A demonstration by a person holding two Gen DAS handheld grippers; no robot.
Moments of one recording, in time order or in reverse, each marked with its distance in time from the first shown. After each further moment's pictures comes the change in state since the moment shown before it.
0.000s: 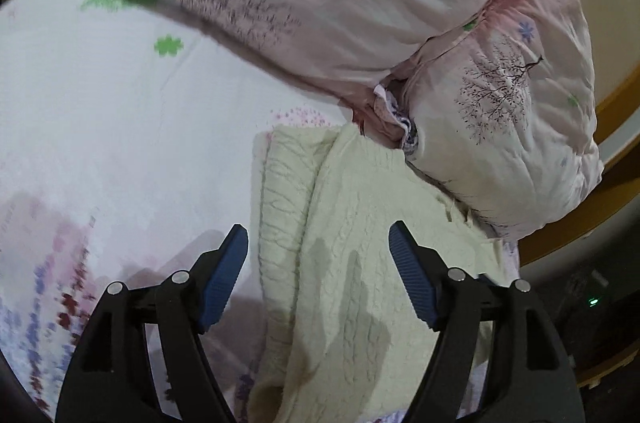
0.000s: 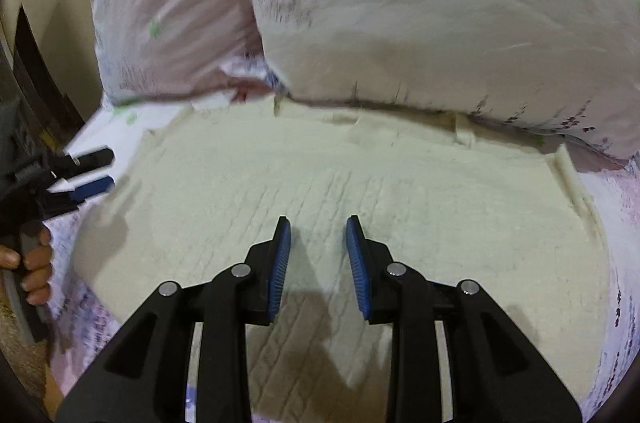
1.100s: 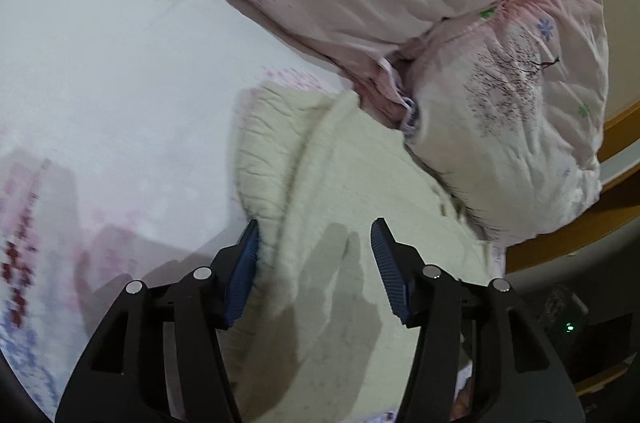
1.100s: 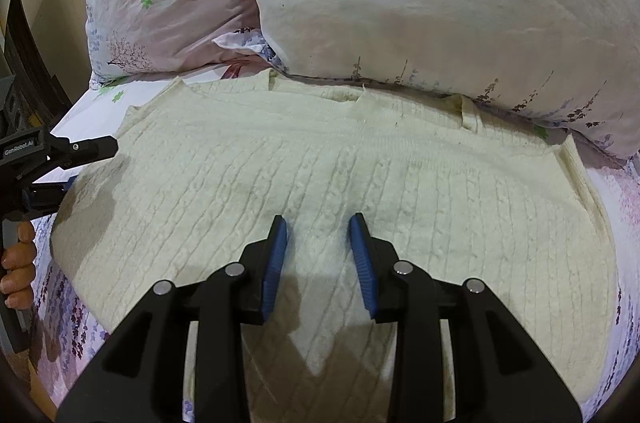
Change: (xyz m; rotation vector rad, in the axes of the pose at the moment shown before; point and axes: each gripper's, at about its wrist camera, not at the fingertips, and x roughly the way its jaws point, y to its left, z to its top) left arm 0.021 -0.004 -0.014 -0.106 0.060 -0.041; right arm 0.010 0.005 -0.008 -0.027 0.019 -0.030
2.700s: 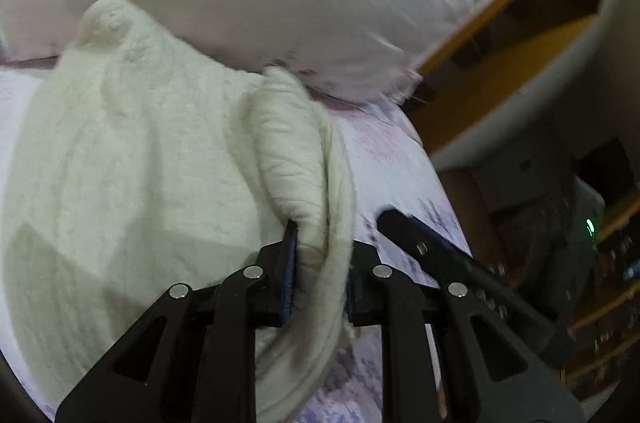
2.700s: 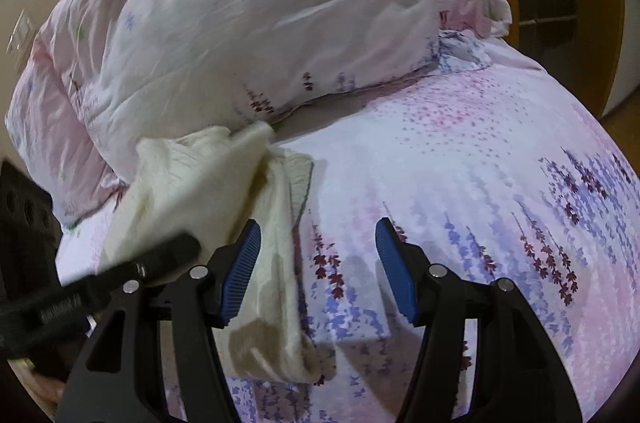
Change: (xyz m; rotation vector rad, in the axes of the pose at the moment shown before) left arm 0.136 -0.290 -0.156 0.507 0.241 -0.234; right arm -0.113 -0.237 -0.070 0.499 -0.159 -0.055
